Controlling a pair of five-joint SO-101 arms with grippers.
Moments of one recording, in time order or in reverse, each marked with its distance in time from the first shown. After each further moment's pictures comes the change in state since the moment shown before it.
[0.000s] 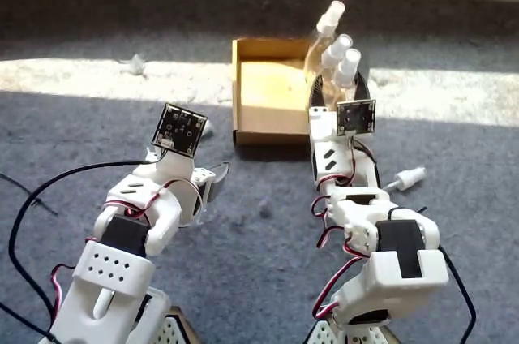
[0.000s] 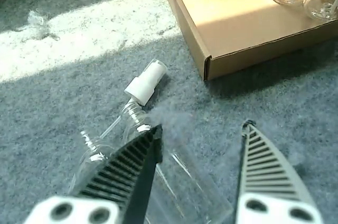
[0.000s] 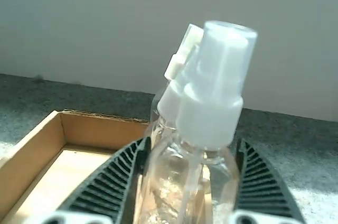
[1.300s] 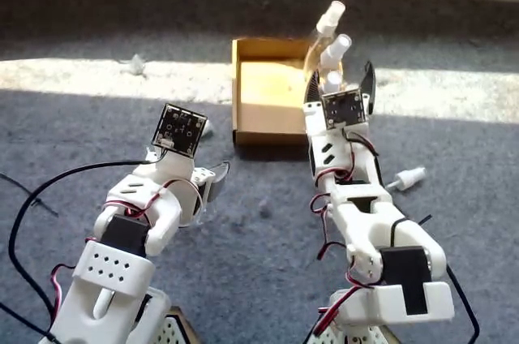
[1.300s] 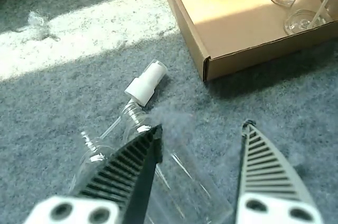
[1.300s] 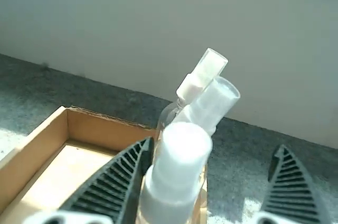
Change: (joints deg) left arm 0.0 0.0 0.0 -0.2 0.0; right arm -1.8 -10.5 0.0 12.0 7.3
